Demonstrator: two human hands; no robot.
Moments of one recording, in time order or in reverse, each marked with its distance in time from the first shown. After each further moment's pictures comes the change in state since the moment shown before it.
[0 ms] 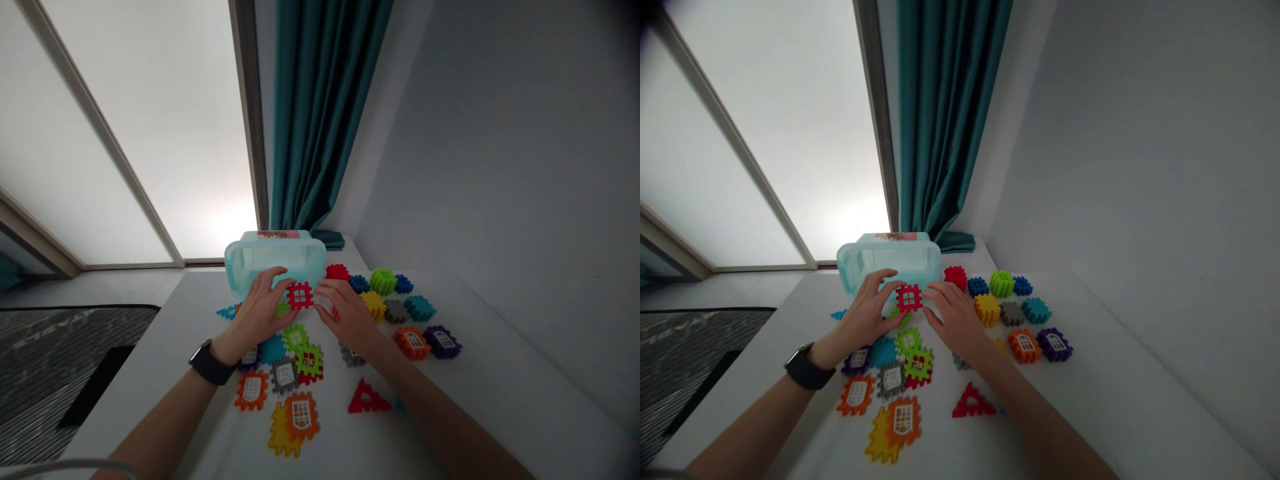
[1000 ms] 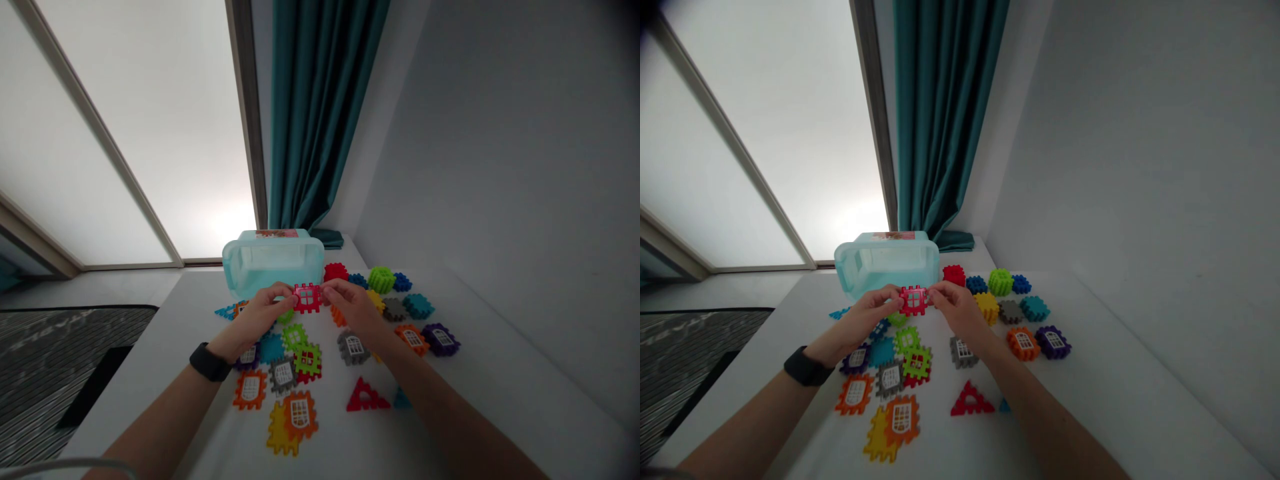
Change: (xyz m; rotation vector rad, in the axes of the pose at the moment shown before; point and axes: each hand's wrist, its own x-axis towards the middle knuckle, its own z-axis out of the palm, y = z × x) left_hand 0.010 0.023 -0.005 -1.031 -0.182 -0.651; right_hand 0.019 -0.005 -0.016 0.742 -0.074 0.691
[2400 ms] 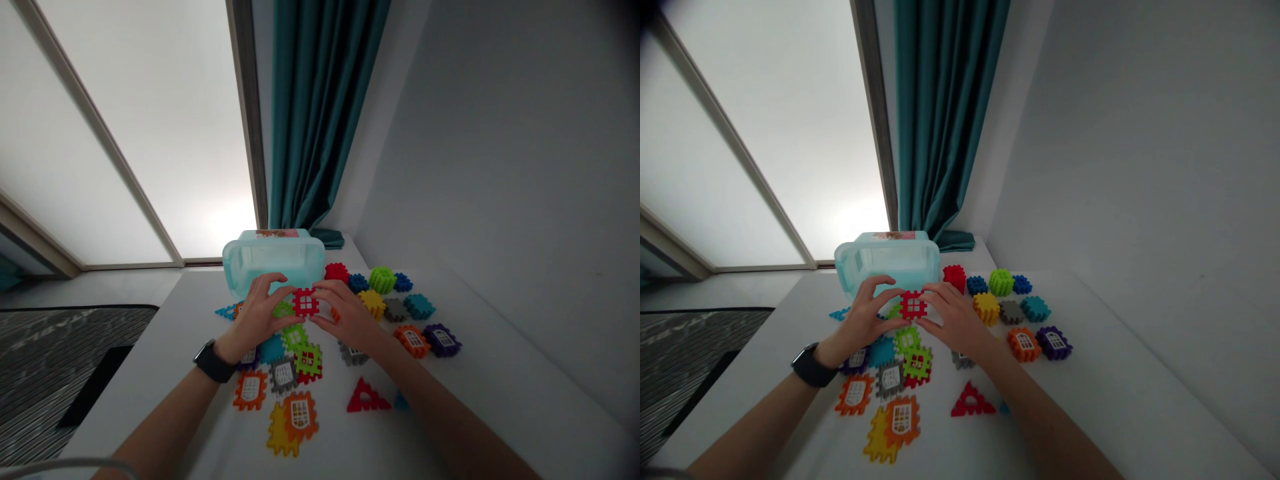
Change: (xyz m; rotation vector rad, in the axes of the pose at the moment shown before) left_hand 0.003 -0.032 -0.022 0.966 0.162 0.713; right_hand -0.005 0.024 -0.004 -0.683 -0.097 -0.675
